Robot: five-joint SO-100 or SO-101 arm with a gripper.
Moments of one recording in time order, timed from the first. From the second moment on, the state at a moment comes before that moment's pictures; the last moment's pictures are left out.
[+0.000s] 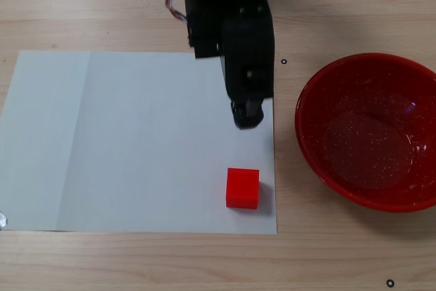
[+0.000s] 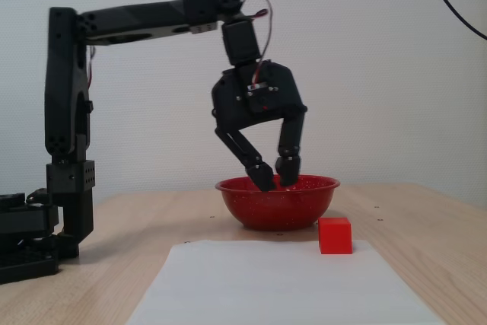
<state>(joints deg) 6.9 88.0 71.9 79.5 -3.4</state>
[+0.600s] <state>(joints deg) 6.9 66.0 44.3 83.8 -5.9</state>
